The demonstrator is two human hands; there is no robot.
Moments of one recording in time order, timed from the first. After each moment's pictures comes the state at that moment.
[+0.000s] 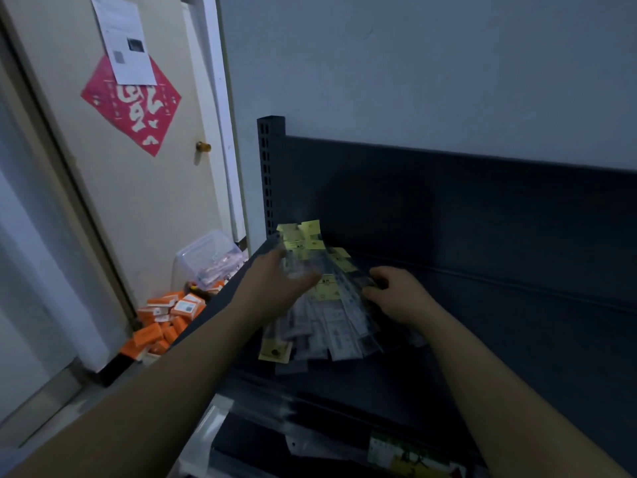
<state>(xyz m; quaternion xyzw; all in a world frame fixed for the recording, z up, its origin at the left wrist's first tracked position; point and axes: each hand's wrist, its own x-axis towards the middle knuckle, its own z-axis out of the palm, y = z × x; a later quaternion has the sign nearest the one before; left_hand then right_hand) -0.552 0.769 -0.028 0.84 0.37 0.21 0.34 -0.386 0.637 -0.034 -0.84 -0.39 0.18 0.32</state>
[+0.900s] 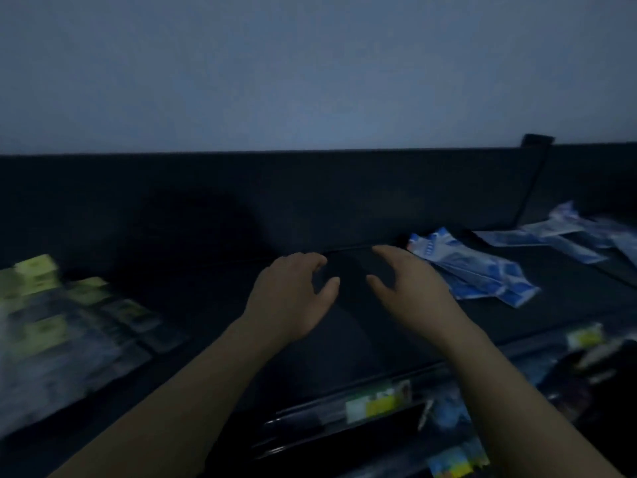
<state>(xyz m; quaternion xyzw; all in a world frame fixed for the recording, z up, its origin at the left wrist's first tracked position) -0.391 0.490 0.007 0.96 0.00 0.18 0.22 -0.349 0.315 0.021 -0.93 -0.24 -0.13 0.25</state>
